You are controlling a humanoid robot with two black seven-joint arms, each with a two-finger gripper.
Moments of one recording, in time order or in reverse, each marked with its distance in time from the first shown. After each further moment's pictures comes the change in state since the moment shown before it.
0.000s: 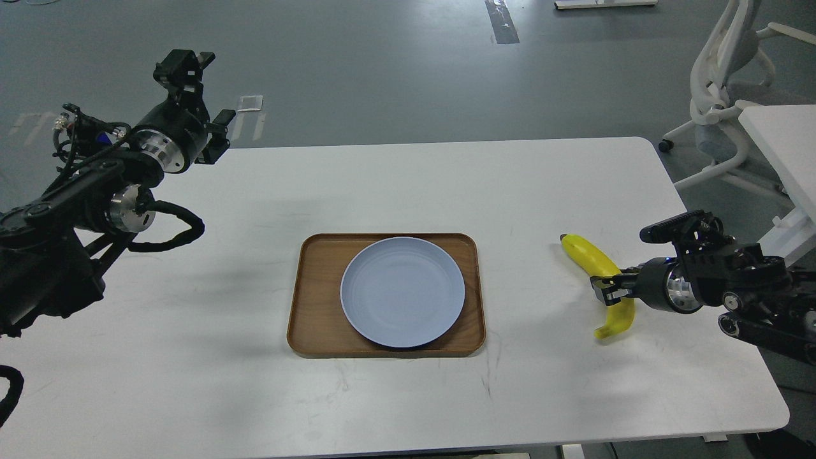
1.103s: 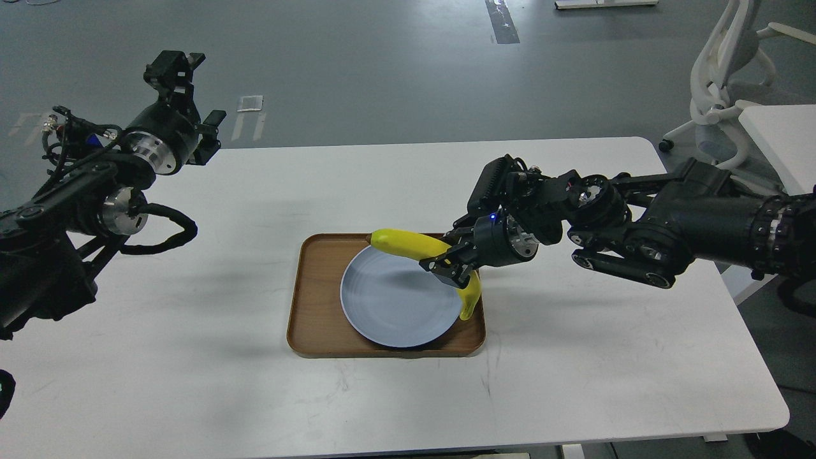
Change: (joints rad) left arm 0.008 0.022 0.002 0.001 0.002 0.006 -0.016; right arm 0.338 0.499 -0.209 -0.190 -0.151 -0.065 0.379
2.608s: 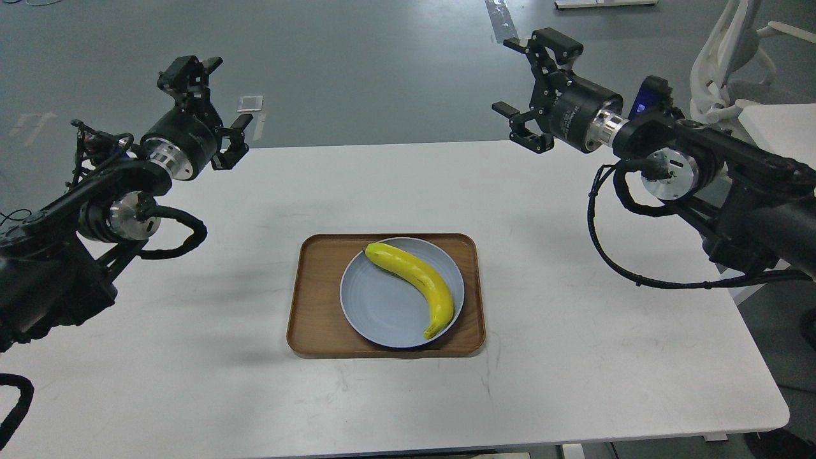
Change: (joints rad) left arm 0.046 -0.040 -0.050 -0.003 -0.178 -0.194 0.010; right arm -0.298 -0.217 0.776 -0.059 1.686 0.204 -0.294
